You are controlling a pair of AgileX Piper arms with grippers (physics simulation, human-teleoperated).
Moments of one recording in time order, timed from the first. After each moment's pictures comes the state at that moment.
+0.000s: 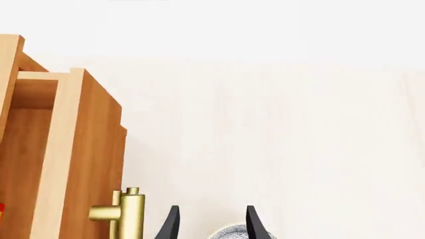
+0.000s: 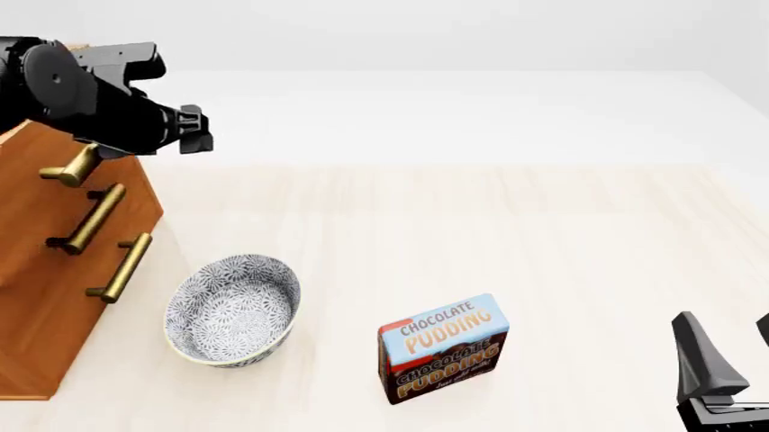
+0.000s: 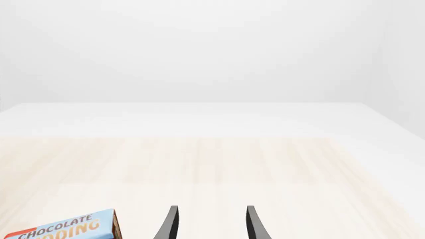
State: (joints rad) left arm -0.08 1.54 -1.36 0.70 -0.10; right arm 0.00 0.00 0.00 0.00 0.00
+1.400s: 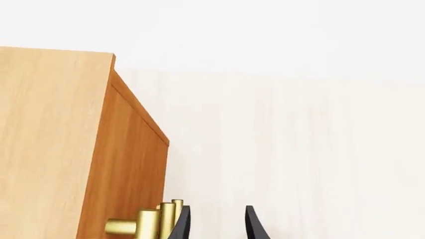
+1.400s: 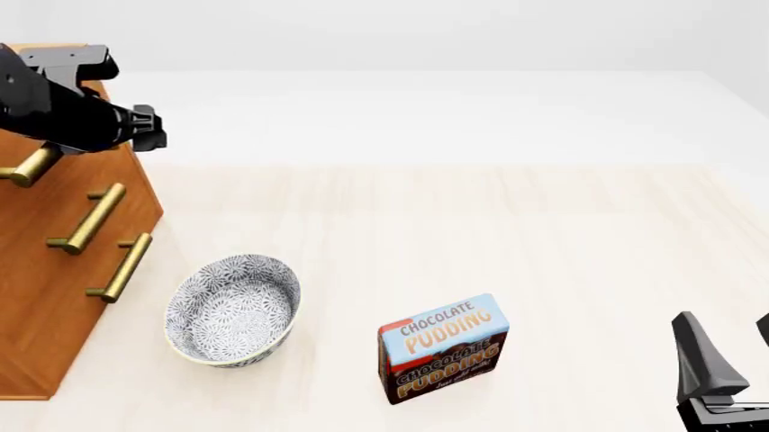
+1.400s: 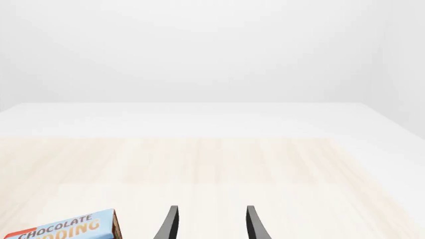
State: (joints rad) left arm 0.10 1.58 -1.37 0.63 0.09; right arm 0.00 0.00 0.00 0.00 0.00
